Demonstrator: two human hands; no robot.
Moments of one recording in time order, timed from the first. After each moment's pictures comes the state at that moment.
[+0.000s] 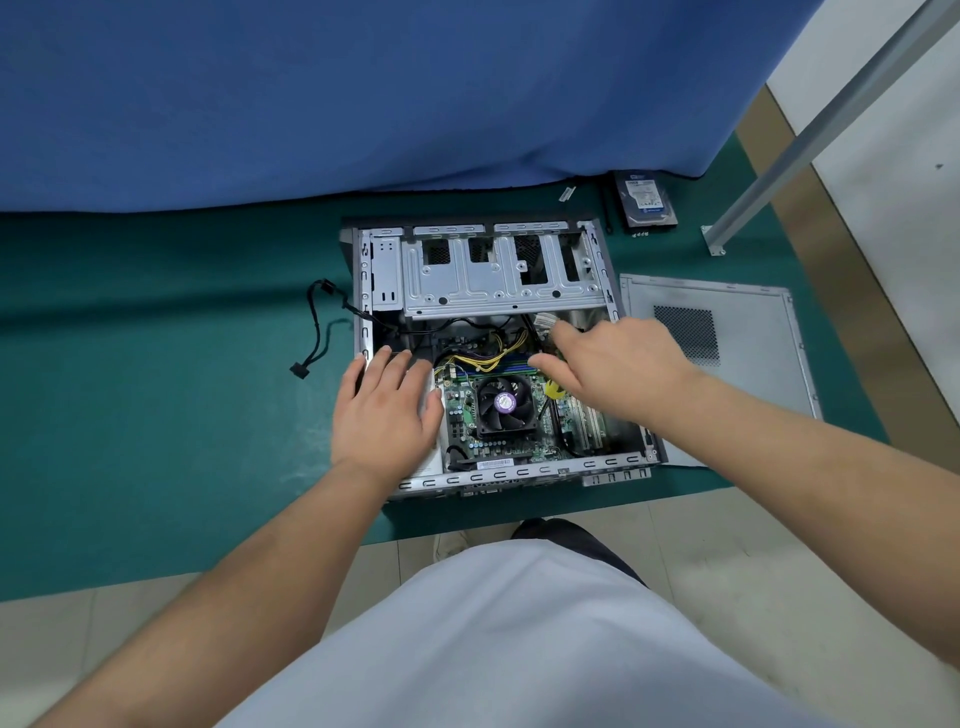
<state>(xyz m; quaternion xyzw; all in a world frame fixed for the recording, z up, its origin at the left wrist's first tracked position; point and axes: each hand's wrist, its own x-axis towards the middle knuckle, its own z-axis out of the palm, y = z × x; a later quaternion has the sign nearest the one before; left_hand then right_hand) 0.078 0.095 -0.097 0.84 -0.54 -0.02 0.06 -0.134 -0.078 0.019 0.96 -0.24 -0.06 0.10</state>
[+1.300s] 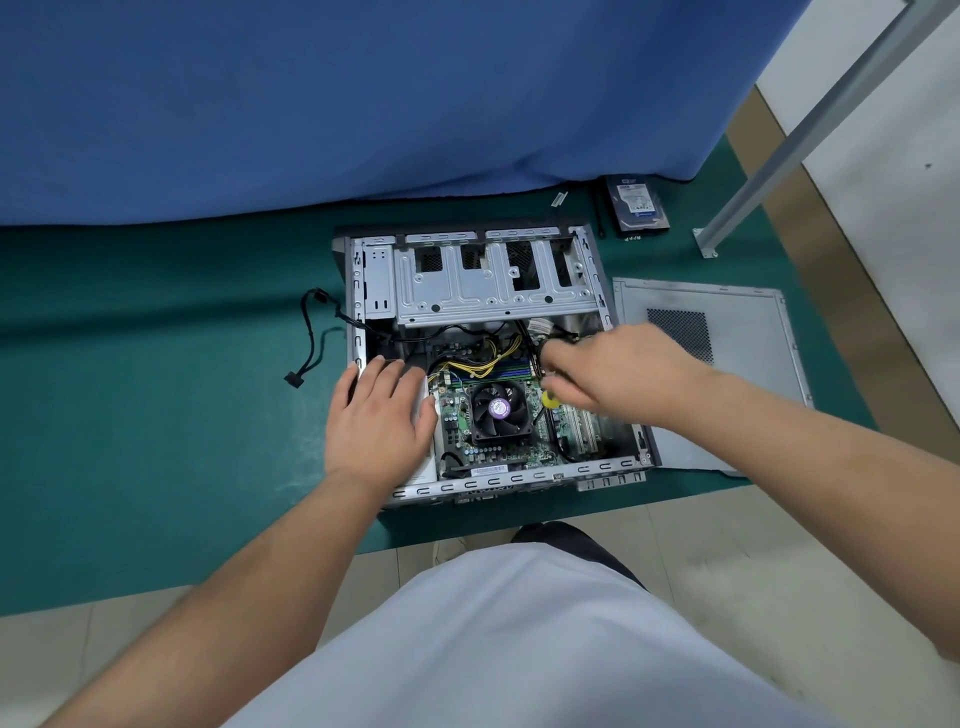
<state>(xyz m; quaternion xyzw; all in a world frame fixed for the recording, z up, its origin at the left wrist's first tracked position) 0.078 0.096 -0.095 0.84 -0.54 -0.02 0.07 -0.150 -0.089 0.020 0.98 -0.15 -0.09 0.07</state>
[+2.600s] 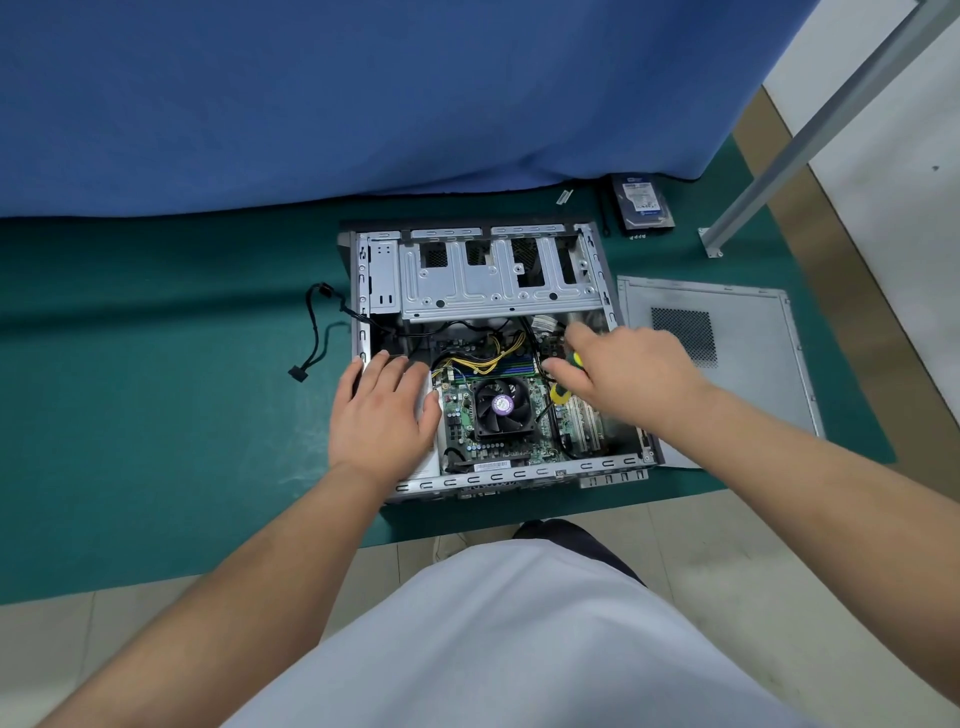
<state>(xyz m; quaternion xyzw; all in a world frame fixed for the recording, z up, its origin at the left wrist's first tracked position) 0.078 0.095 -0.098 0.84 -0.54 -0.01 0.08 -0.148 -0.077 0.017 0.94 -0.31 -0.09 0.07</state>
